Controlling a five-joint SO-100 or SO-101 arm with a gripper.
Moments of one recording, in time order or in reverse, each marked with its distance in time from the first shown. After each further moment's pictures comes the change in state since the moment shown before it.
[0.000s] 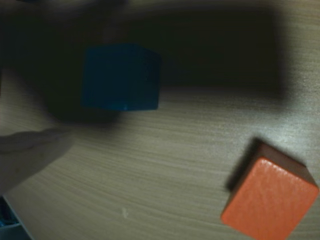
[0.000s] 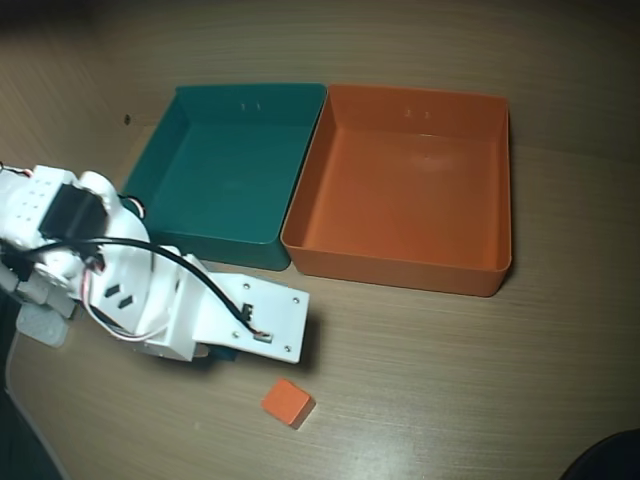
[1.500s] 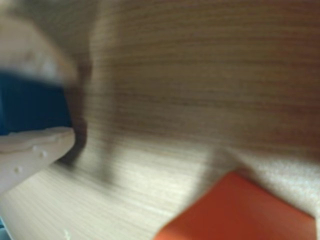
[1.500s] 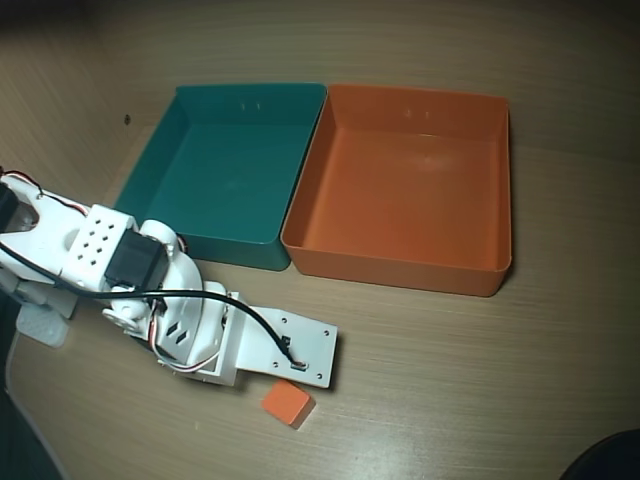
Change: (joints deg) arm -0.1 -14.5 -4.6 -5.3 0.4
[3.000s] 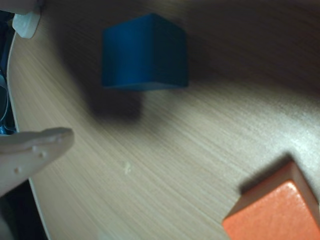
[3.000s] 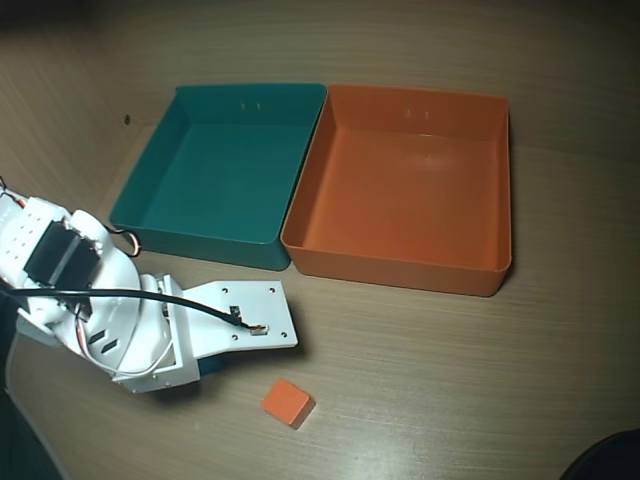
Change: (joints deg) arm 7.2 8.4 -7.8 18.0 -32.1
